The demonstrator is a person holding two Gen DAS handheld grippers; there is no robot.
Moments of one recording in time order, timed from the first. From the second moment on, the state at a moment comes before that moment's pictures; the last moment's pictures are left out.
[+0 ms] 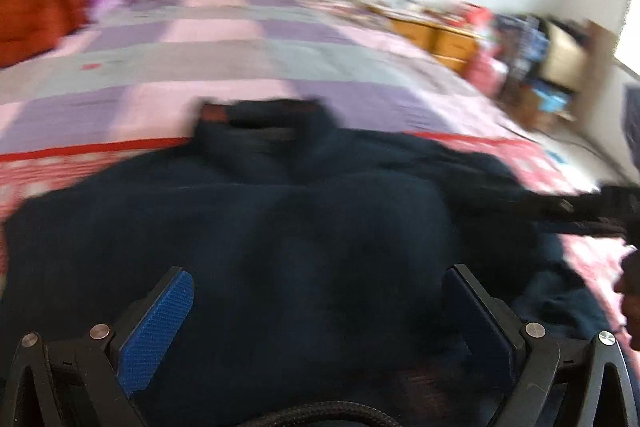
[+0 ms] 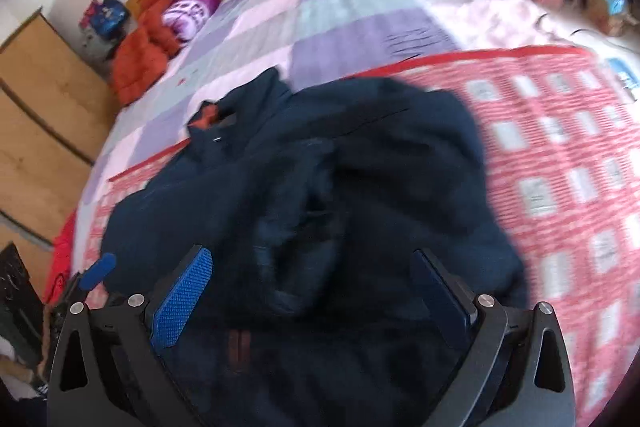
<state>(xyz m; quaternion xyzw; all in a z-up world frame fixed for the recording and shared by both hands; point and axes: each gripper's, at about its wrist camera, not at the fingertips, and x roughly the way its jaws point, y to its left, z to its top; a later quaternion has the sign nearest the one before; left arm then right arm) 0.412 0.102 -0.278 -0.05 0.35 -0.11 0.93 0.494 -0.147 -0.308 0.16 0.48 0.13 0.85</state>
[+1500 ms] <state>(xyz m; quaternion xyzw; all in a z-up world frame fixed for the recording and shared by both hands) 0.464 0.220 -0.303 -0.02 0.38 0.03 0.92 0.504 -0.148 -0.299 -0.01 0.40 0.03 0.92</state>
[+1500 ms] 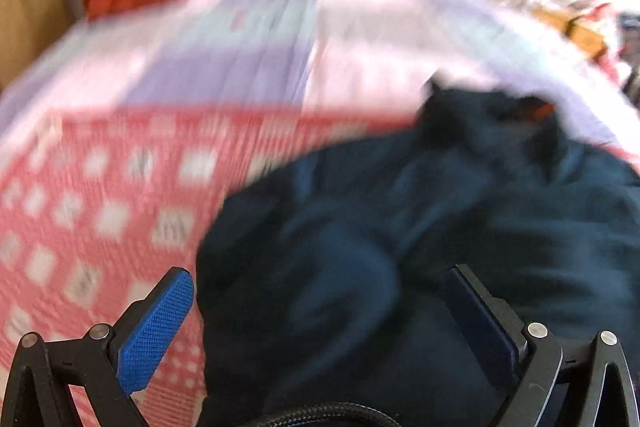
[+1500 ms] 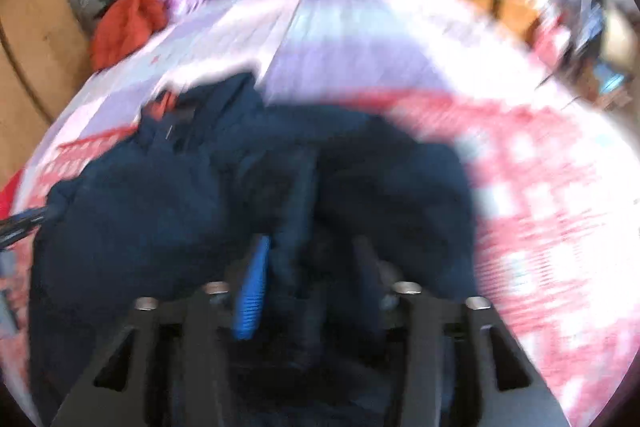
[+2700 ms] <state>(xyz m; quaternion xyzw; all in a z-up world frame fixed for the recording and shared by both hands) 0.479 0.139 -0.306 -0.02 0.40 0.01 0.92 0.486 -0.025 -0.310 -0.12 0.37 0.13 0.91</state>
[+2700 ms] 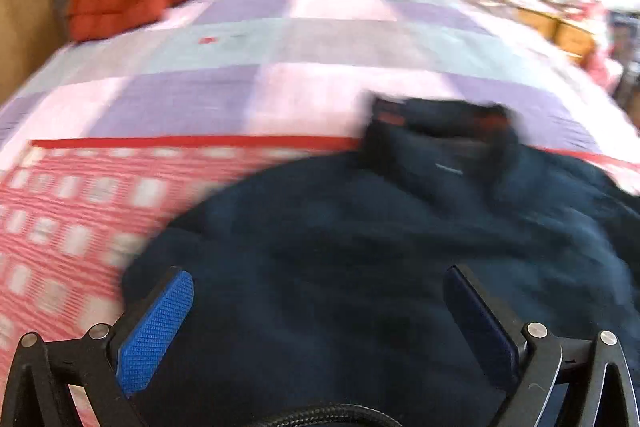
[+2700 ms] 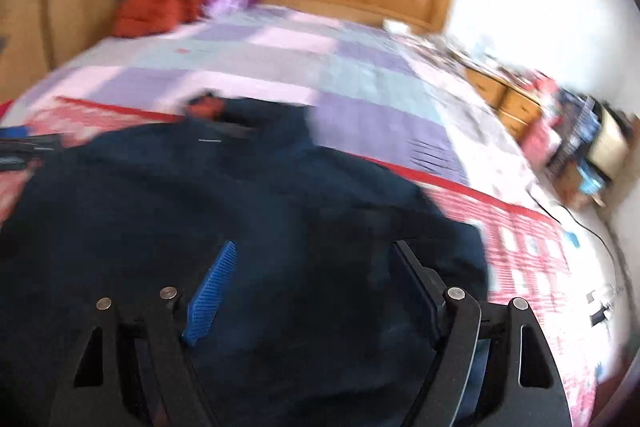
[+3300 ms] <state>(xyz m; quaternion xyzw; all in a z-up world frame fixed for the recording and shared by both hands) 0.467 0.193 -0.307 -0.03 0.38 0.01 0.92 0.493 -0.077 -0.313 -0.08 0.40 0.12 0.90</state>
